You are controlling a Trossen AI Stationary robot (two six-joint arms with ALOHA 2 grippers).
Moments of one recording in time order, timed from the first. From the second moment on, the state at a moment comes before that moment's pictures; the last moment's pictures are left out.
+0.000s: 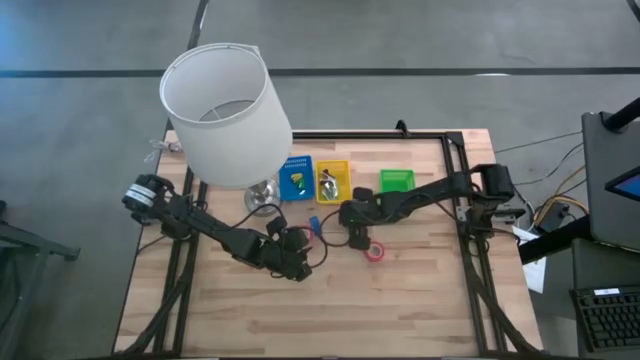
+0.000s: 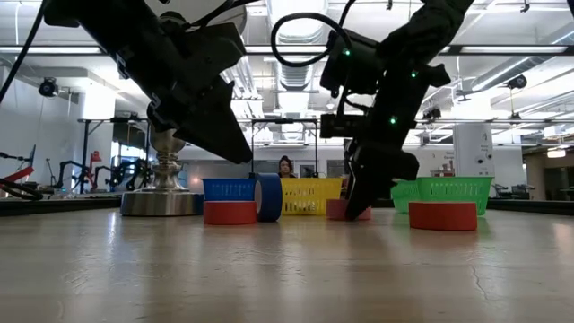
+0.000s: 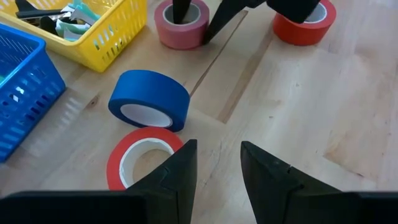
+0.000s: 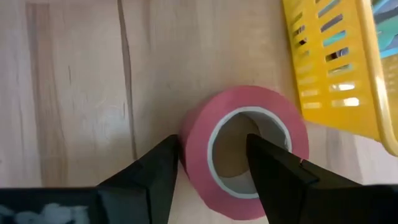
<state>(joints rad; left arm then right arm) -0.38 1.65 0.94 -0.20 -0.60 -0.71 0.00 1.83 0.99 -0.32 0.21 0.06</state>
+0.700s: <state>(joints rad) -0.38 1.65 0.94 -0.20 -0.60 -0.71 0.00 1.69 0.99 -0.53 -0.04 0.12</state>
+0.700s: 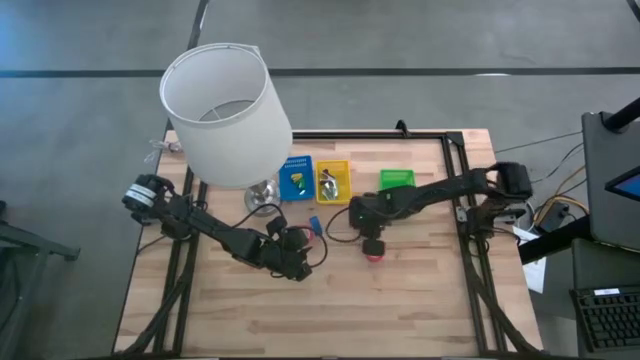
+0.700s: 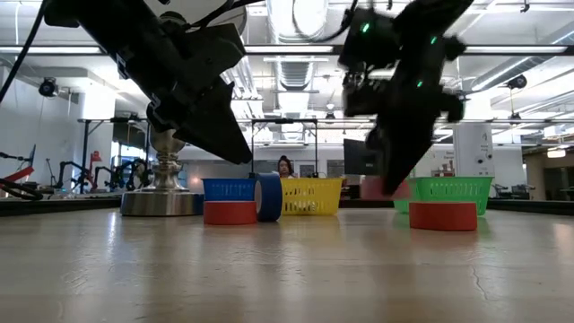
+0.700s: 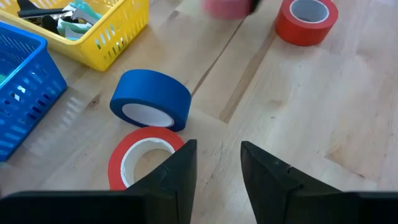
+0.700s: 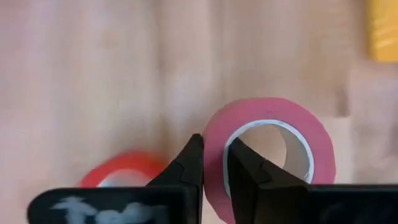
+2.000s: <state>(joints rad) -0.38 1.65 0.94 -0.19 -0.60 -0.72 -0.40 1.38 0.68 -0.46 0.16 -0.05</state>
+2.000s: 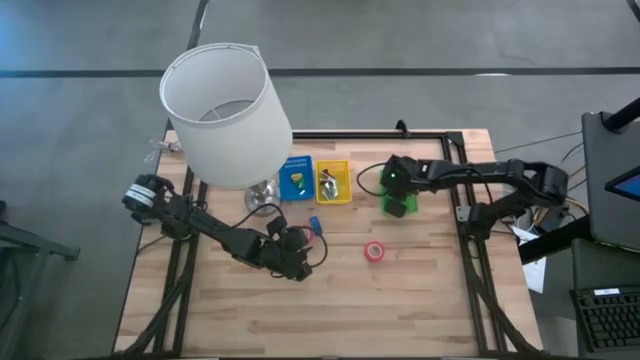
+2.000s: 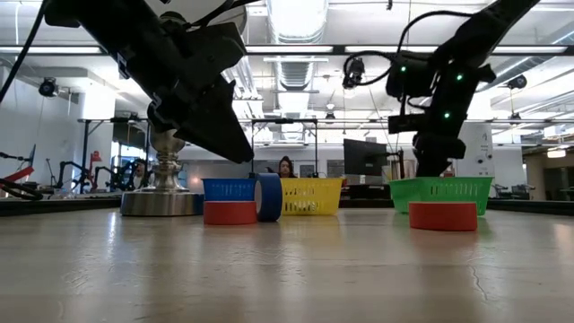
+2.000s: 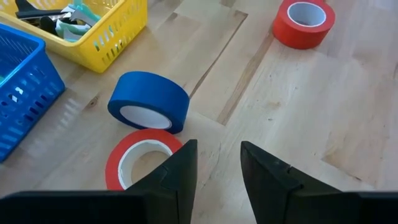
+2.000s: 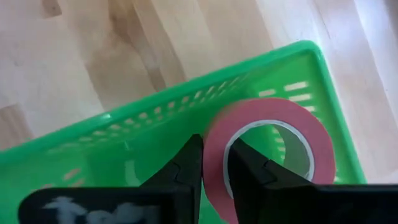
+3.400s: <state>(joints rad) -0.38 1.65 0.94 -0.17 -0.60 -0.72 0.24 1.21 0.81 -0.60 0.00 0.39</state>
